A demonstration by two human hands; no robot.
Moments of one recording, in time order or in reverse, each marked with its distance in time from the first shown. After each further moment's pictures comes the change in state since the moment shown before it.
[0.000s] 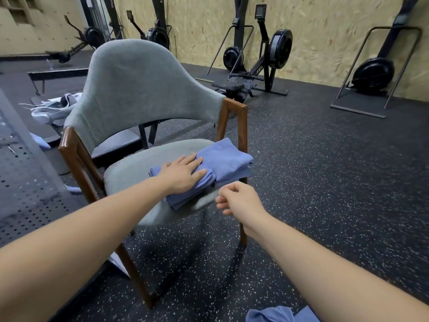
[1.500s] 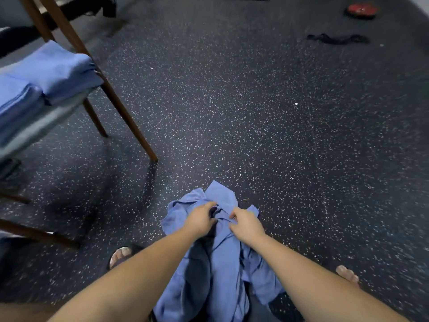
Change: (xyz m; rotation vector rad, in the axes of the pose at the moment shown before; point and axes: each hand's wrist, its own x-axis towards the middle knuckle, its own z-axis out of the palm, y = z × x) left_hand -0.194 0.297 0.421 -0.345 -0.474 0.299; right_hand -0.221 0.405 -0.212 -0.753 0.121 0.408
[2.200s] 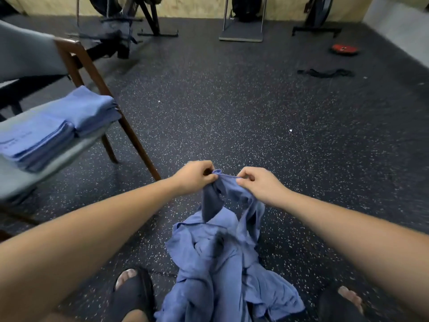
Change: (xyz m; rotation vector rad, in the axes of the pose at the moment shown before) left_hand -0.034 0.120 -0.236 0.131 0.161 0.300; right_hand -0.039 -0.084 -0.213 0.192 0.212 -0.332
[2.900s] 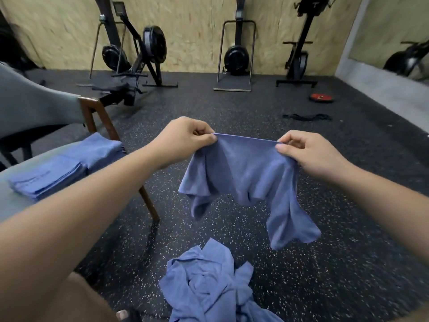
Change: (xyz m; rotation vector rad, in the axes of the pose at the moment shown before) left_hand -0.048 0.135 -0.187 -0.137 0.388 0.205; right_hand -0.065 -0.079 -0.204 0.117 0.330 -0.244
